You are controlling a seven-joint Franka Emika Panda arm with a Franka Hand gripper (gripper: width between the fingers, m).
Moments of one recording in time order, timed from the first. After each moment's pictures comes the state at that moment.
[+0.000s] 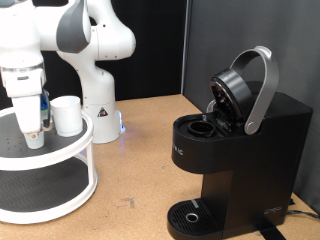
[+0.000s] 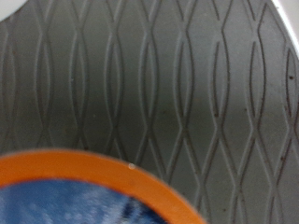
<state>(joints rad) -0.07 -0.36 -0.55 -2.70 -0.25 2.38 -1.19</state>
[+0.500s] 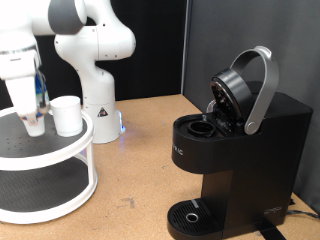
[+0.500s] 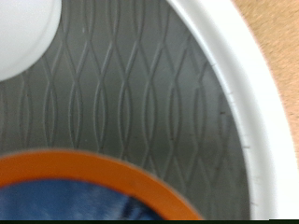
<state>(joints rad) -0.06 -0.44 -0.55 -2.65 -0.16 2.27 -1.25</state>
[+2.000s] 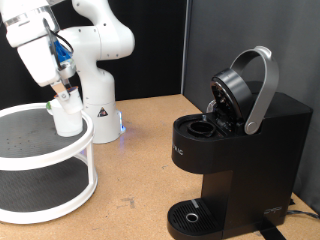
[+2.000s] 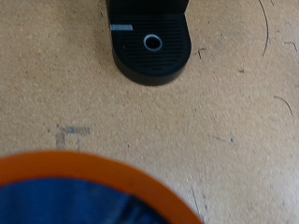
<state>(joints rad) 0.08 -0.44 -0.52 -2.48 0.23 2.16 -1.15</state>
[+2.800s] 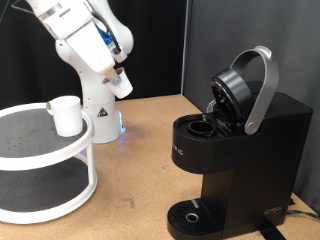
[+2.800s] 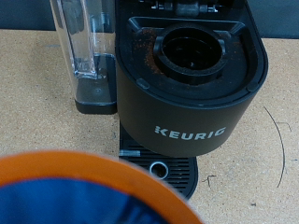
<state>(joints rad) 0.23 -0.33 -0.52 -2.30 0.46 1.95 -1.18</state>
